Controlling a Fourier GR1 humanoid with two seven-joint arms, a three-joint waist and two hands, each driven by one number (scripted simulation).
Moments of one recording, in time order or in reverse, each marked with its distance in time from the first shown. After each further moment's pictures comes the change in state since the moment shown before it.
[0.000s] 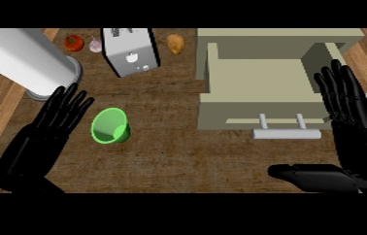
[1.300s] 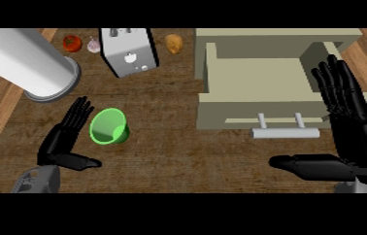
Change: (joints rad) left arm -0.275 0.061 0.139 1.039 -0.473 -0.018 -0.648; right arm -0.043 0.010 -0.050 0.076 -0.004 0.051 -0.041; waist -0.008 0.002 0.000
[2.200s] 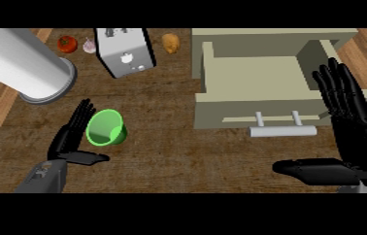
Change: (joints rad) left arm -0.217 0.032 0.021 0.515 -0.102 0.105 -0.286; right arm 0.017 -0.005 -0.012 -0.004 -0.019 0.042 -0.018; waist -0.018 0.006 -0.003
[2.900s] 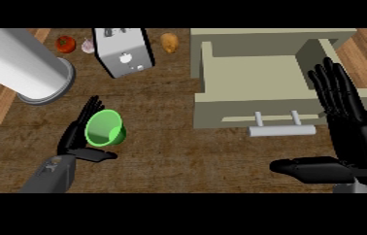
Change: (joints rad) left arm -0.053 -0.030 -0.004 0.057 -0.011 -0.007 -0.031; right arm -0.009 0.011 0.005 0.018 -0.003 0.007 -0.010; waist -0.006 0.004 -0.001
